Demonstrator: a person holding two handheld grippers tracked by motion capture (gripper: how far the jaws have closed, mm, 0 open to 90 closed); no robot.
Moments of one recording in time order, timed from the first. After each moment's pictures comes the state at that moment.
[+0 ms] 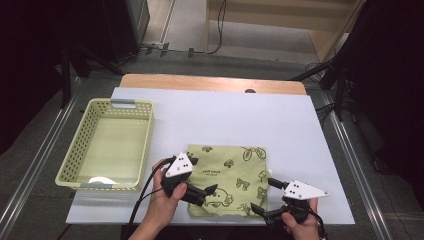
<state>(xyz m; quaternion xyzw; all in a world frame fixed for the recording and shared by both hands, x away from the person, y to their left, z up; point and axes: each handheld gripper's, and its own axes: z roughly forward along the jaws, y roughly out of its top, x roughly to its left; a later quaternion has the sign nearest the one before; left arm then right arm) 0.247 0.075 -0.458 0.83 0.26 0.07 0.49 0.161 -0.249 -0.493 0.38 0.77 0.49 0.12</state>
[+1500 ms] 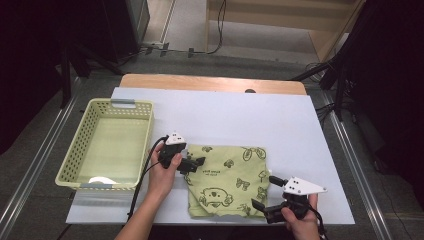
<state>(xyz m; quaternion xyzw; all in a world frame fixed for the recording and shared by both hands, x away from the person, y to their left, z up) 0.329 0.095 -0.505 0.82 0.38 0.06 0.43 0.173 -0.254 -0.499 0.40 0.77 0.48 0.12</state>
